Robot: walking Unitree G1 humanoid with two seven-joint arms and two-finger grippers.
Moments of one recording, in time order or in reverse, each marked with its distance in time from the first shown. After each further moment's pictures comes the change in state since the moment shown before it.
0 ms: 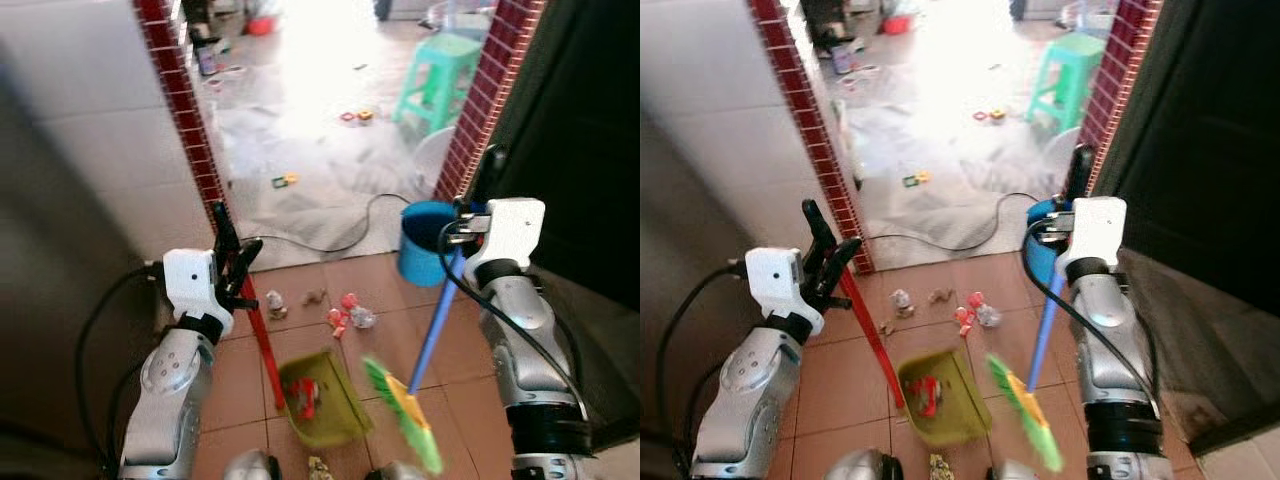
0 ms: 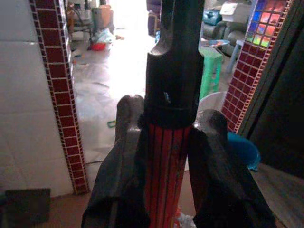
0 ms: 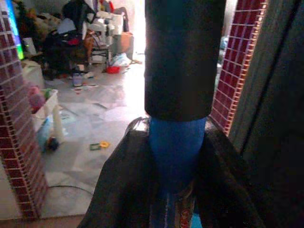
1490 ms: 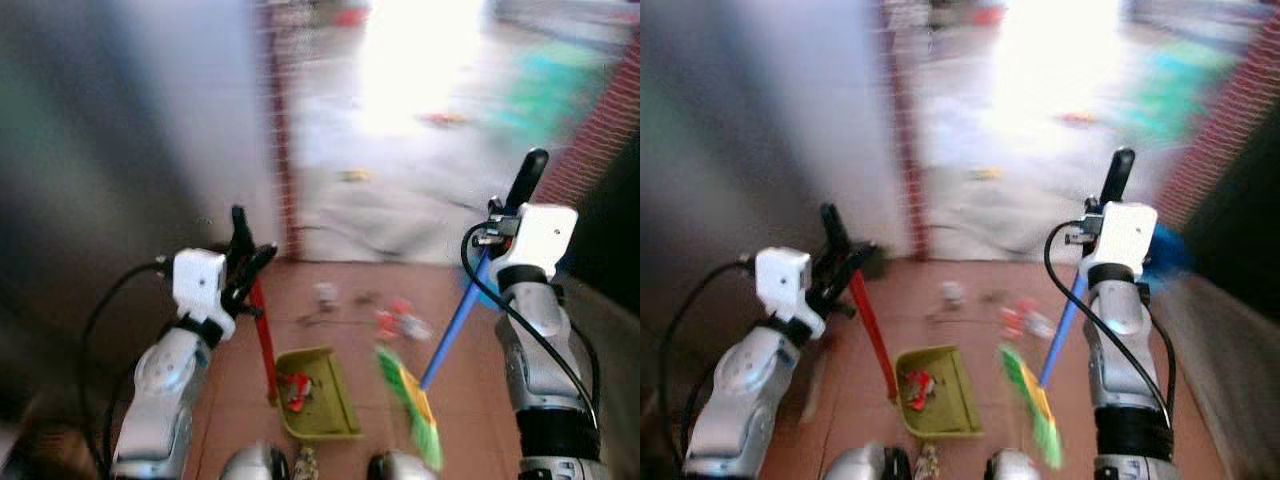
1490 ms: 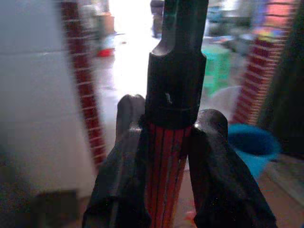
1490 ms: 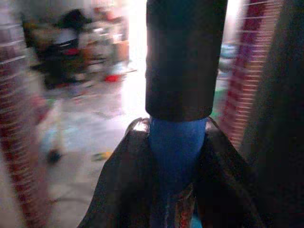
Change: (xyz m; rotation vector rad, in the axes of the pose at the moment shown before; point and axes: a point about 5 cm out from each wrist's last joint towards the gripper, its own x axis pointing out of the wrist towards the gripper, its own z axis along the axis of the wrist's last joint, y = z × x) left arm 0.004 -0.004 0.002 0.060 -0.024 -0.169; right arm -0.005 -0.028 0.003 -0.022 -0.048 -0.181
